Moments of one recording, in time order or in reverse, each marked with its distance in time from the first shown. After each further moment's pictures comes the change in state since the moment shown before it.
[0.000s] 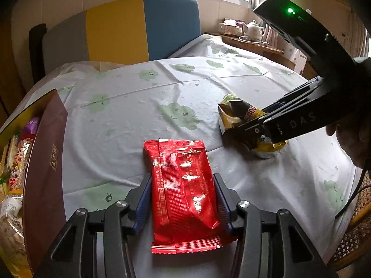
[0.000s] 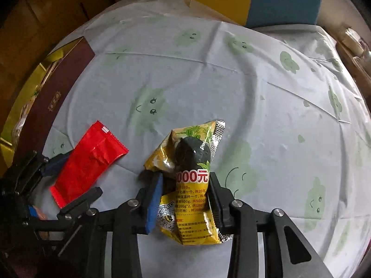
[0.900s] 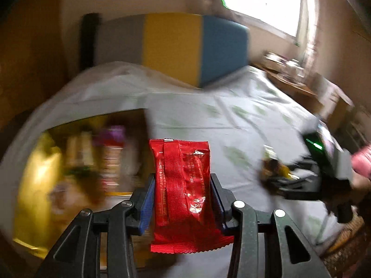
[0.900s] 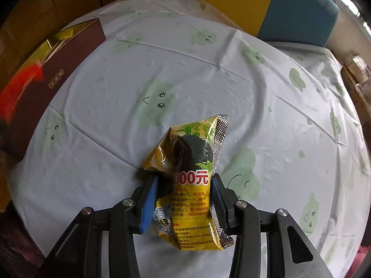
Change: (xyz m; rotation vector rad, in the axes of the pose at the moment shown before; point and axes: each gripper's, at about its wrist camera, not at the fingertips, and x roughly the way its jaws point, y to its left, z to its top) left arm -0.106 0.099 0.024 -0.262 -0.075 0.160; right arm -0.003 0.009 -0.006 -0.155 -0.031 -0.087
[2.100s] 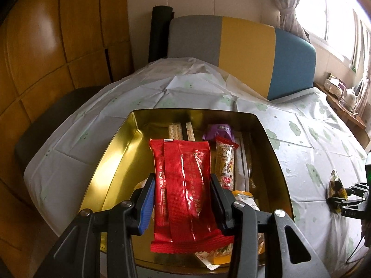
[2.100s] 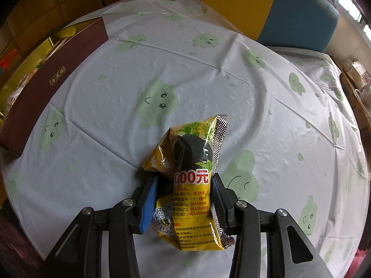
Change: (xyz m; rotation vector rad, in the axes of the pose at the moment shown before) left arm -0.017 0.109 -0.011 -0.183 -0.010 0.289; right arm -0.002 -0.004 -0.003 -0.016 -0.014 -0.002
